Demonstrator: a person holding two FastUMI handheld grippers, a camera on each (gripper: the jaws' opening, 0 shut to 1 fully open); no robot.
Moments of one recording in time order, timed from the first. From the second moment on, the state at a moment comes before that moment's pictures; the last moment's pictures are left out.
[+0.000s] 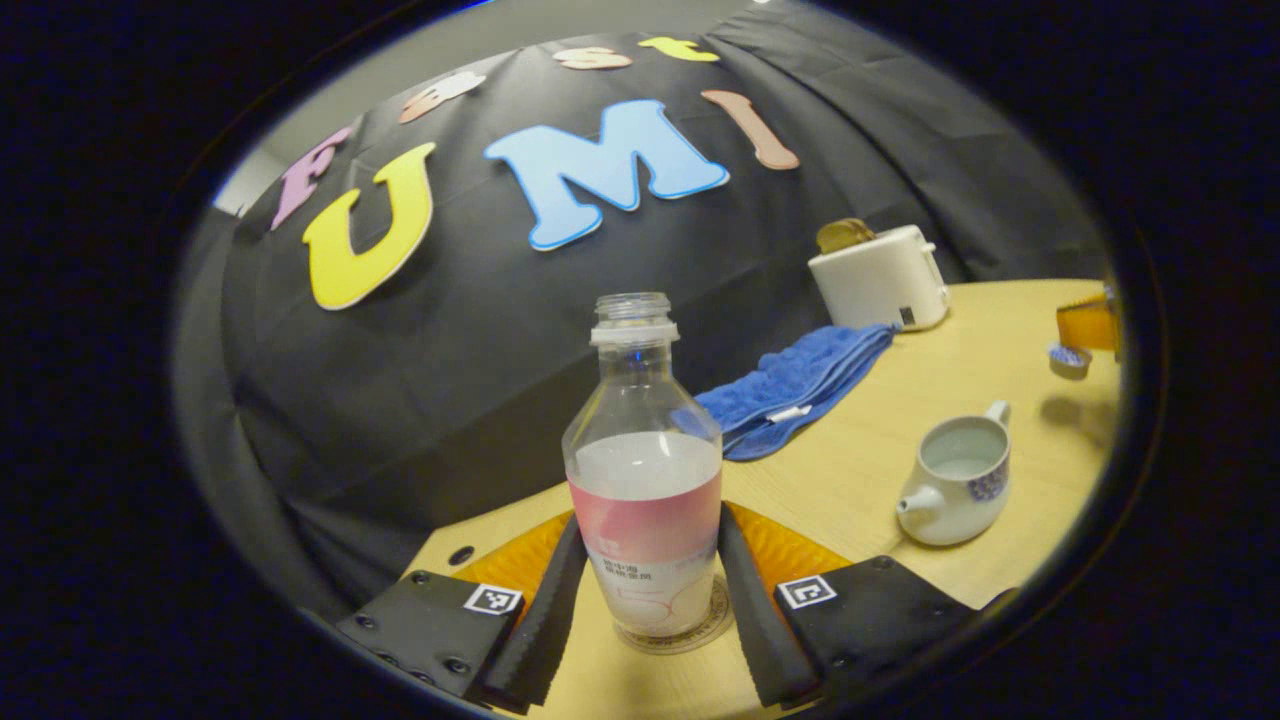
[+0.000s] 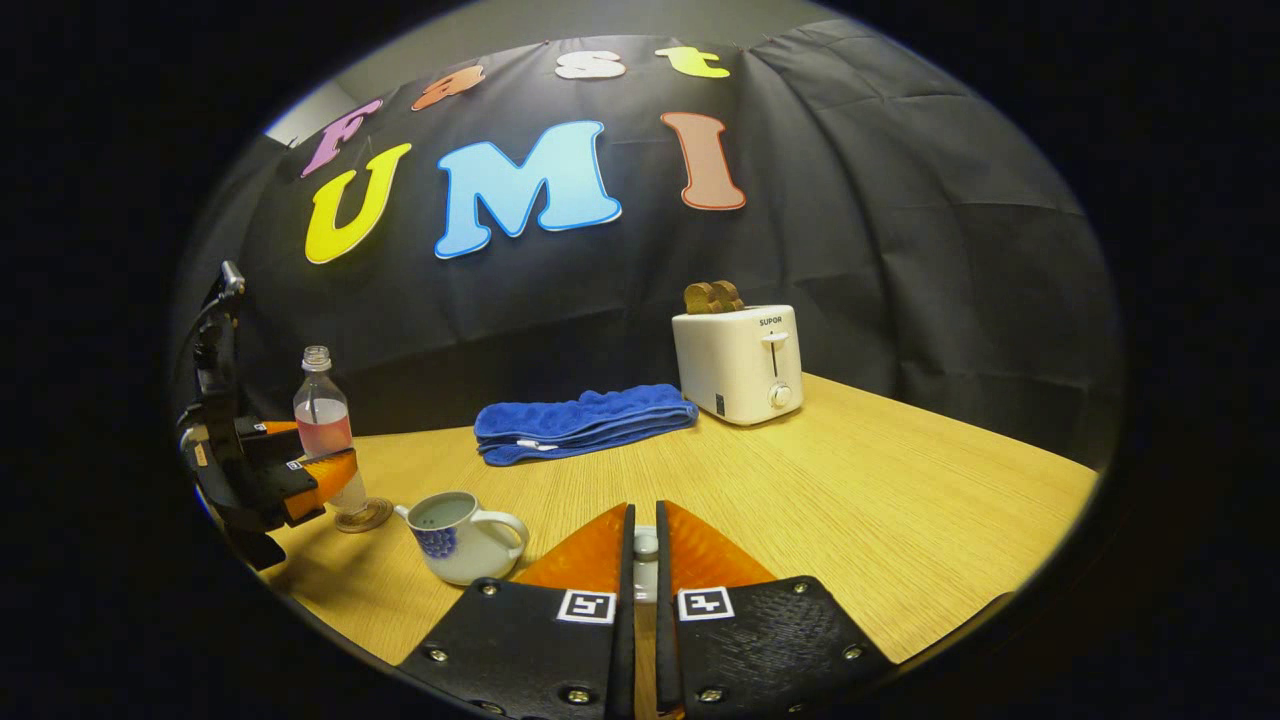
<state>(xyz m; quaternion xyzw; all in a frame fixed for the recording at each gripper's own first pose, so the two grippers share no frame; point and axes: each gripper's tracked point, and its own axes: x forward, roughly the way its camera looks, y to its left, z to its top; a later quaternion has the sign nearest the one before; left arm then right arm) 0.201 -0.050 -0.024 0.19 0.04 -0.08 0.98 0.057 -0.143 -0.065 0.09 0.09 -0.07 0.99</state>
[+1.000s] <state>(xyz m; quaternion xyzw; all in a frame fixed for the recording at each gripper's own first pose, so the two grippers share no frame) 0.217 -0.011 -0.040 0.00 0.07 -0.07 1.00 0.058 -0.140 -0.066 0.09 0.09 -0.07 0.99</state>
